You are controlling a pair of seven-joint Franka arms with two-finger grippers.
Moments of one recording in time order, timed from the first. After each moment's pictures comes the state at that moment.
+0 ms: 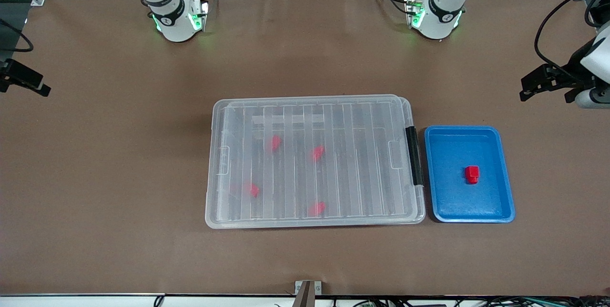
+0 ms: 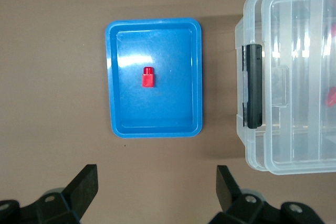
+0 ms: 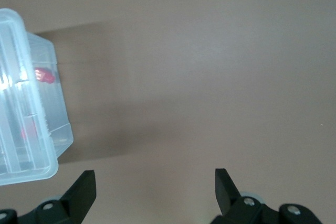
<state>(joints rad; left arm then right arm) 0.00 0.04 -0.07 -1.50 0.01 1.57 -0.02 0.03 0.04 -0.08 -1.44 0.04 1.48 0.04</state>
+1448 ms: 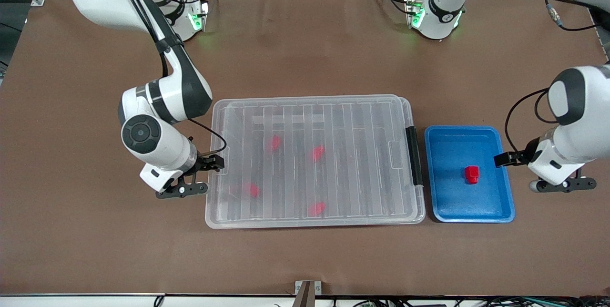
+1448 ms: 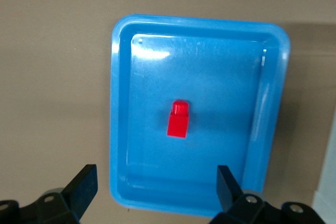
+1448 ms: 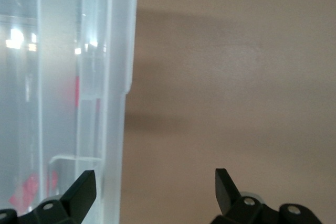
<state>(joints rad) 0.02 0.41 0.01 -1.66 0.06 2.02 -0.05 0.30 0.56 0.04 -1.47 -0.05 1.98 0.22</state>
